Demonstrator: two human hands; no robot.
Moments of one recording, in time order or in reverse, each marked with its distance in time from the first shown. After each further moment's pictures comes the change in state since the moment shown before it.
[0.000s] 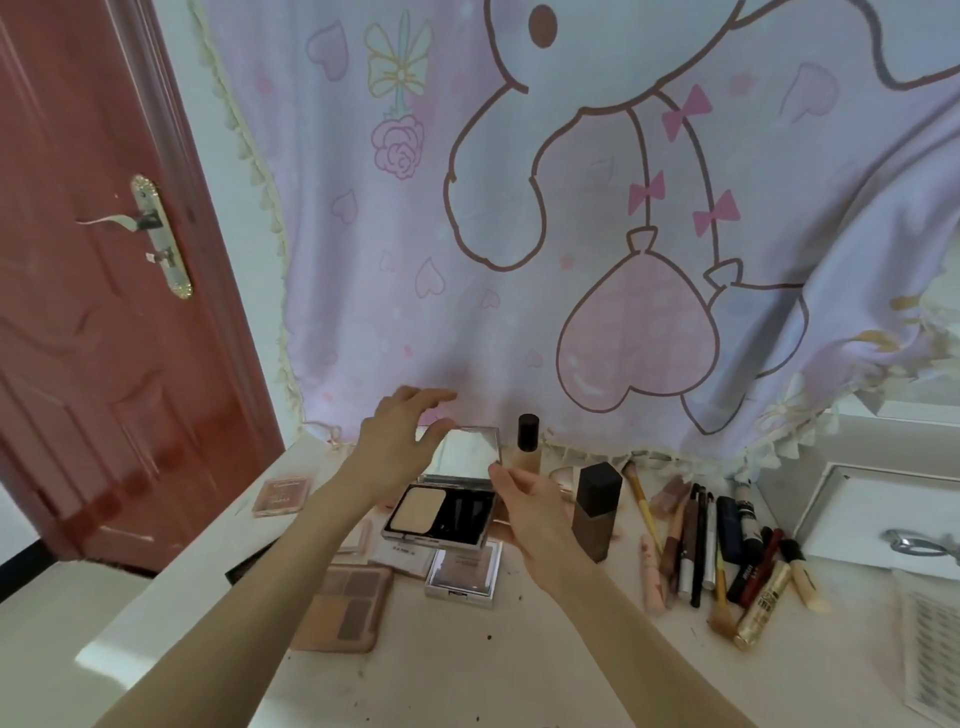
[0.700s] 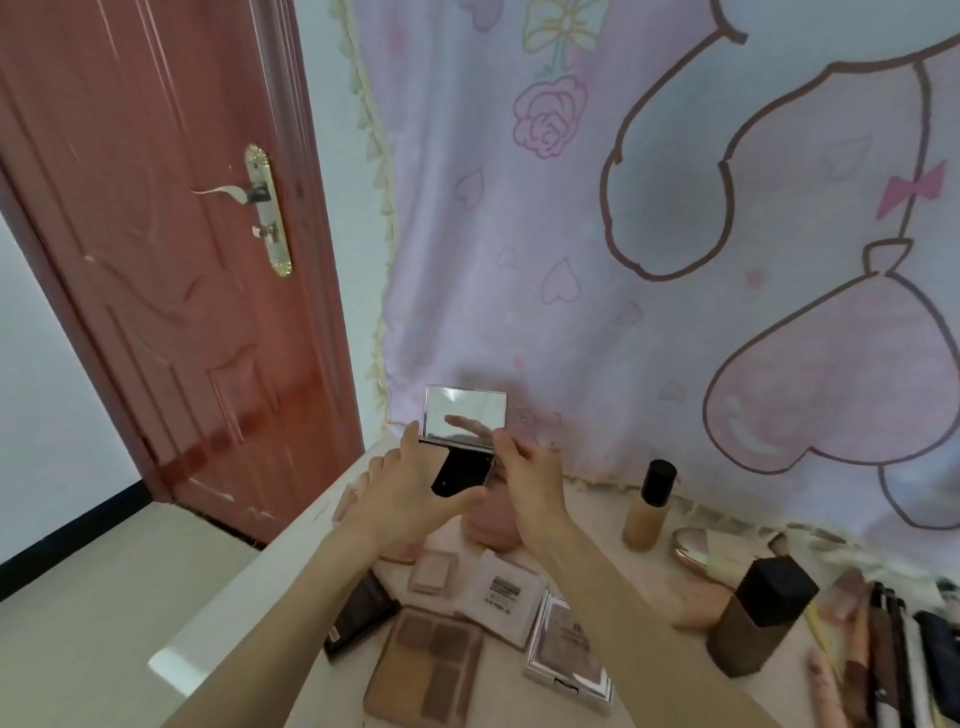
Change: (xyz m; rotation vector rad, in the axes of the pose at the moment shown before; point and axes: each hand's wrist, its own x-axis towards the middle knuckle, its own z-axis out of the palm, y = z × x) left_hand -0.001 -0.130 0.004 0.130 -0.077 -0.468; right_hand 0.106 0.005 0.115 -0.050 -0.055 -0.104
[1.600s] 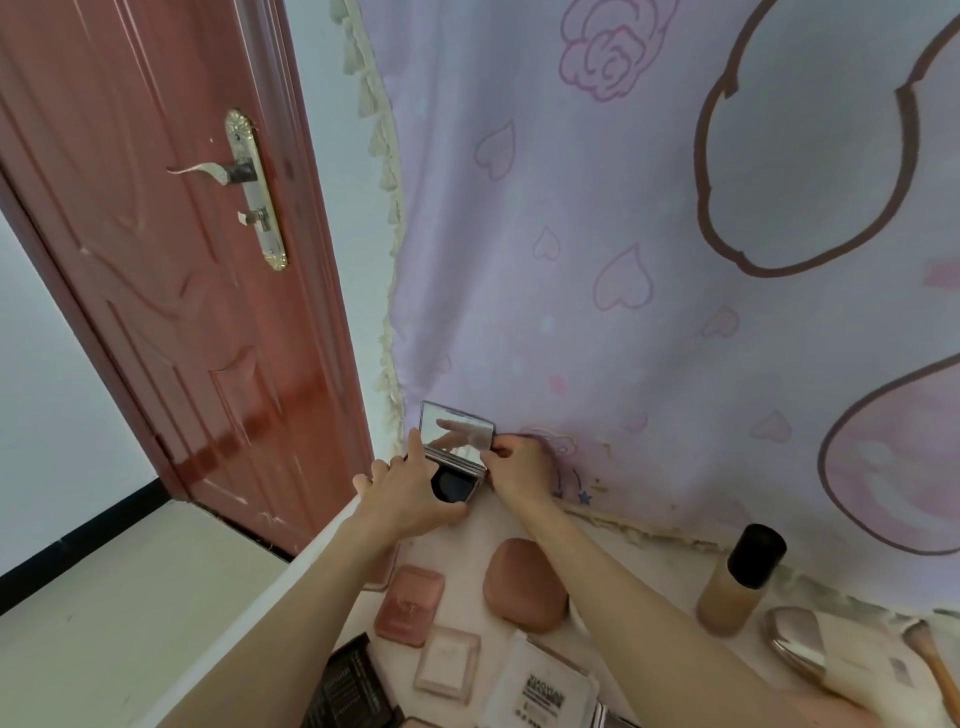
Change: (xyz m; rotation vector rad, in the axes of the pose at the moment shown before) left_hand 0.102 -0.040 0.030 0.188 -0.087 -0.123; right_hand 0.125 0.047 0.040 -0.606 -0.034 -0.129
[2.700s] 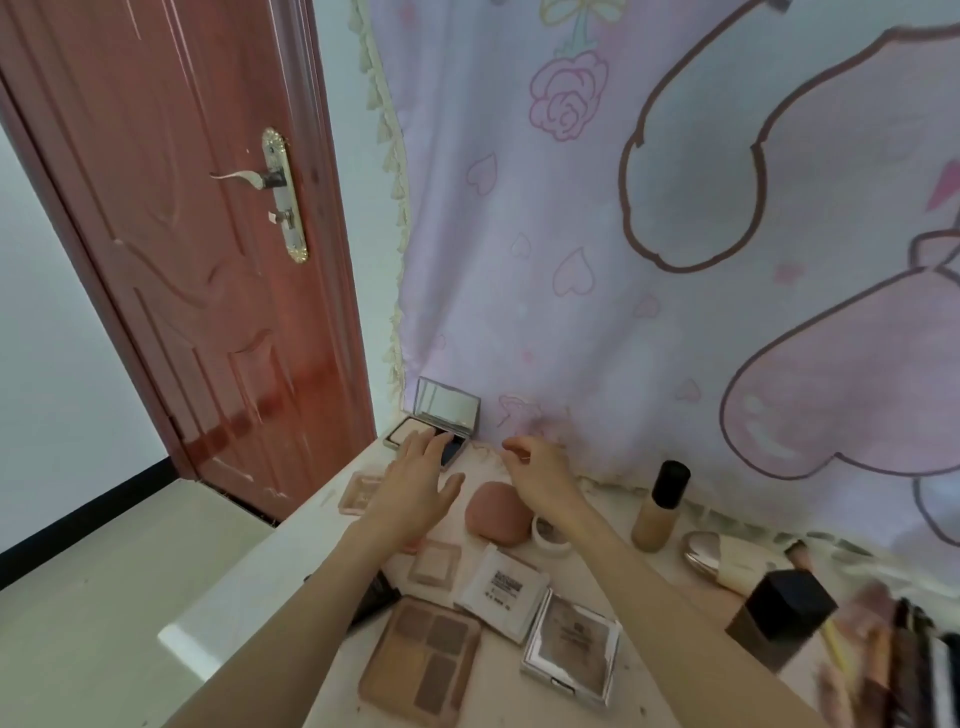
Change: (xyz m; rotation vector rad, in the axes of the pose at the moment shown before) left_hand -0.083 0.015 0.003 -0.111 0.193 0.331; right_hand -0.087 0.000 -0.068 -0.155 -0.129 -0.093
